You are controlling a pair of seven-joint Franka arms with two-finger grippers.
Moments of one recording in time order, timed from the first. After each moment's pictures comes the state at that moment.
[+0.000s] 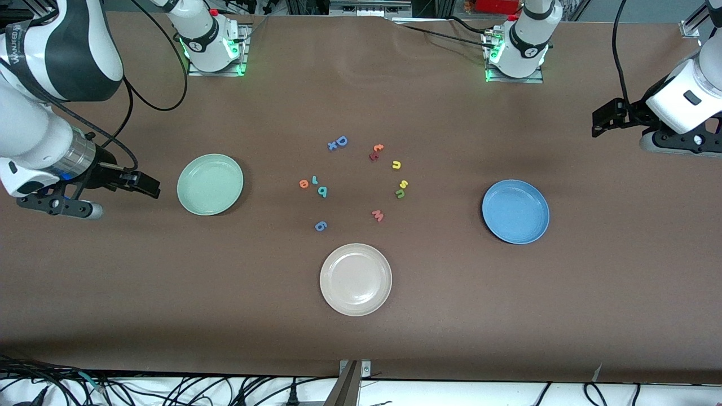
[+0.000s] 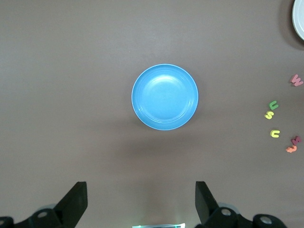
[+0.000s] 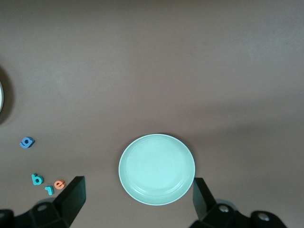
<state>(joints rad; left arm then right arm) 0.00 0.02 -0.07 -1.57 0.02 1.48 0.02 0.05 0.22 0.06 -1.59 -0.01 1.79 0.28</state>
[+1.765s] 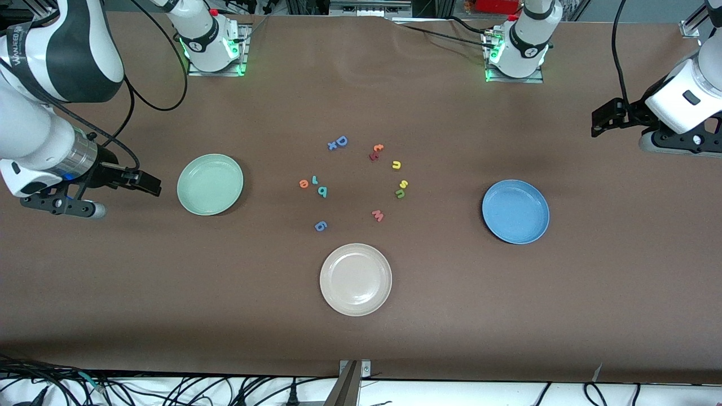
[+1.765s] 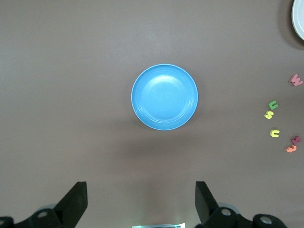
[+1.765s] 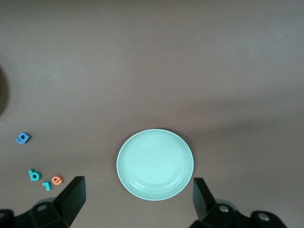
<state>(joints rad) 0.00 0.02 -0.07 -1.57 0.02 1.48 0.02 0.05 0.22 0.06 -1.59 -0.01 1.77 0.28</state>
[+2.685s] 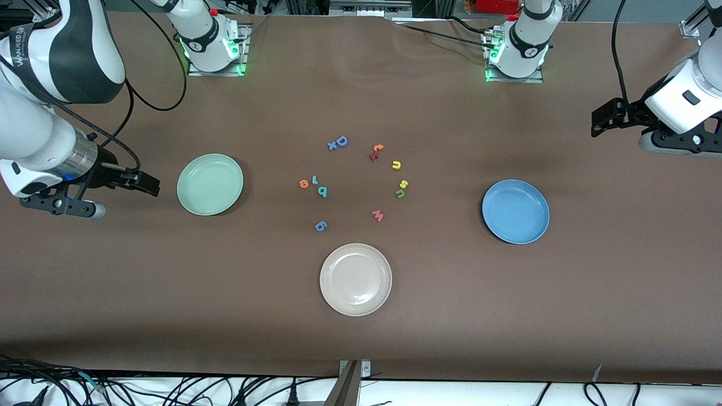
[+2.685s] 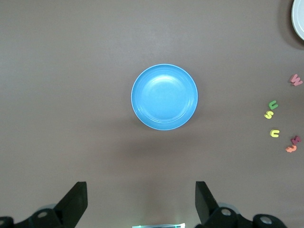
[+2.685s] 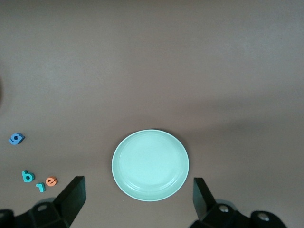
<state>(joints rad) 0.00 0.02 -0.07 -1.57 0.02 1.48 0.02 0.05 0.22 0.06 -1.59 -0.03 1.77 0.28</state>
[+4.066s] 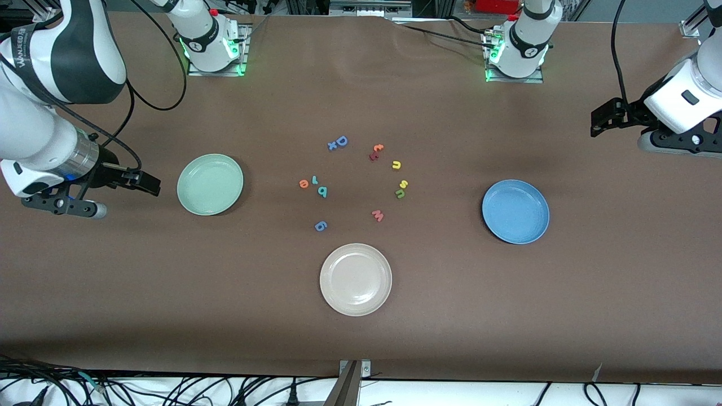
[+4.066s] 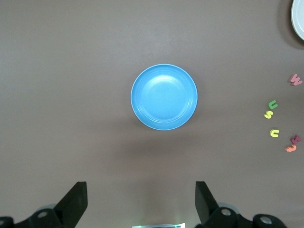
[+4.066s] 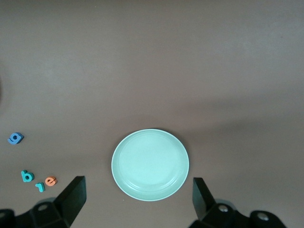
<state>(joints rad) -0.01 0.02 -0.07 -1.57 0.02 1.48 0.02 0.05 0.22 0.06 -1.60 -0.03 1.78 0.28</state>
